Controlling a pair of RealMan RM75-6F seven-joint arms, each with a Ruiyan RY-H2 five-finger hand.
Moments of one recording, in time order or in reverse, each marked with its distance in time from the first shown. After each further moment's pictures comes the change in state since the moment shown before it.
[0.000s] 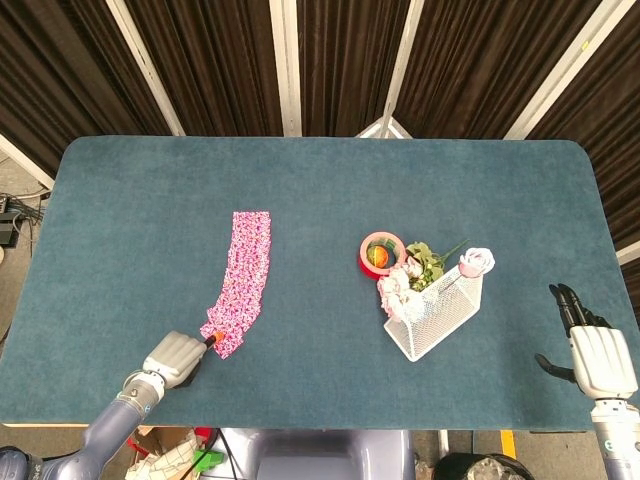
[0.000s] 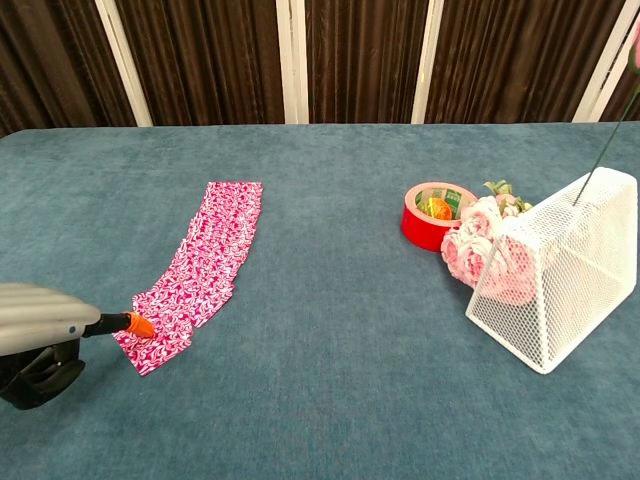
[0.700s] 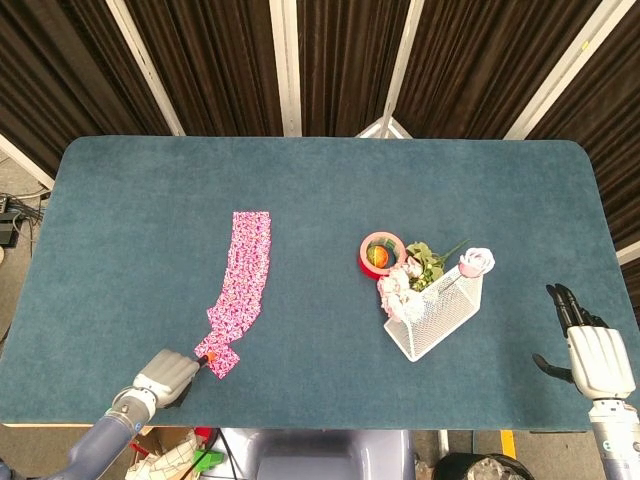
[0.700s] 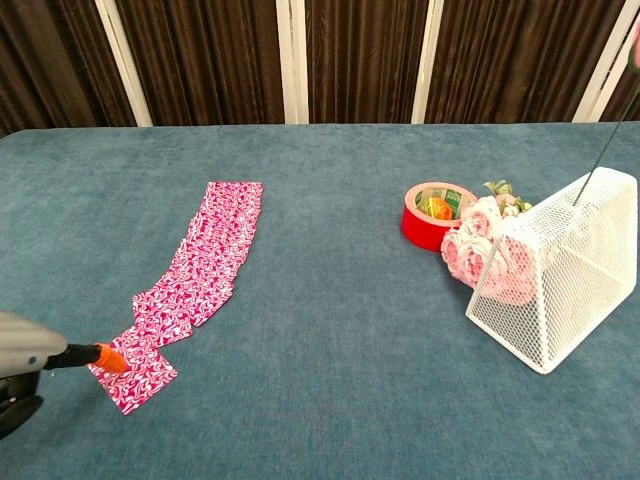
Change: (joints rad) left arm -0.066 0.091 0.116 -0.178 -0.067 0.070 0.018; right arm 0.003 -0.002 -0.003 -0.005 -0.008 -0.002 -0.003
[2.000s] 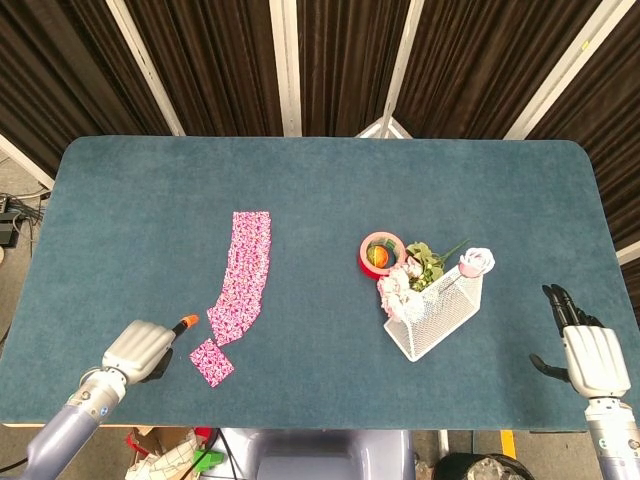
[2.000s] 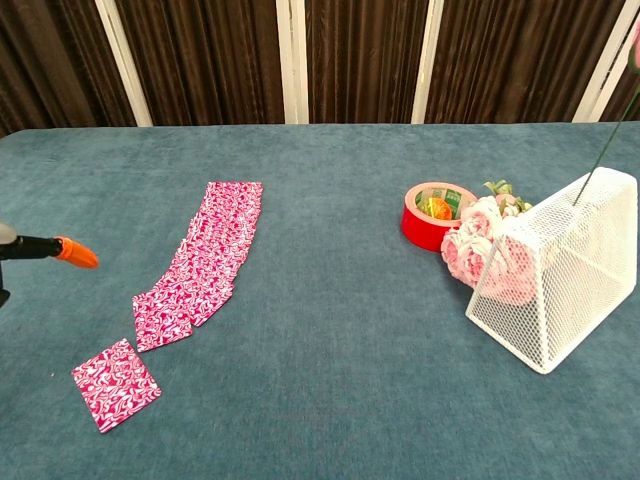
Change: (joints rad) left arm 0.045 0.177 -0.036 -0.001 0.228 0.013 -0.246; right arm 0.007 -0.012 0.000 0.009 0.009 -0.015 0.000
